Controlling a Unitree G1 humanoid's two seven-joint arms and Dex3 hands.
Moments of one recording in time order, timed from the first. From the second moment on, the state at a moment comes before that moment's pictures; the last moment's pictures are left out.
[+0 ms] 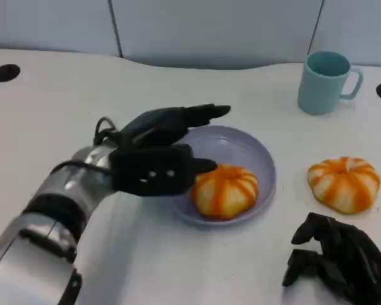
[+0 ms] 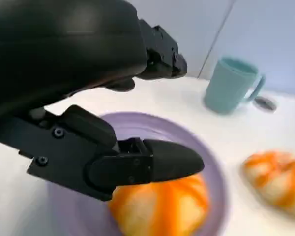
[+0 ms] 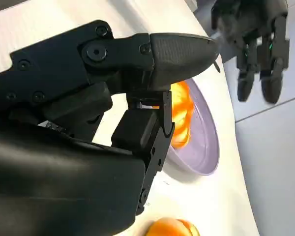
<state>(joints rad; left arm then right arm) -0.90 0.11 -0.32 1.23 0.37 -0.70 -0.15 -0.01 0.00 -0.10 0.32 0.35 0.07 0.47</state>
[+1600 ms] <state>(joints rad) 0.07 -0.09 0.12 0.19 -0.49 -0.03 -0.50 0.01 -0.03 -0.11 0.32 0.36 0.07 0.49</state>
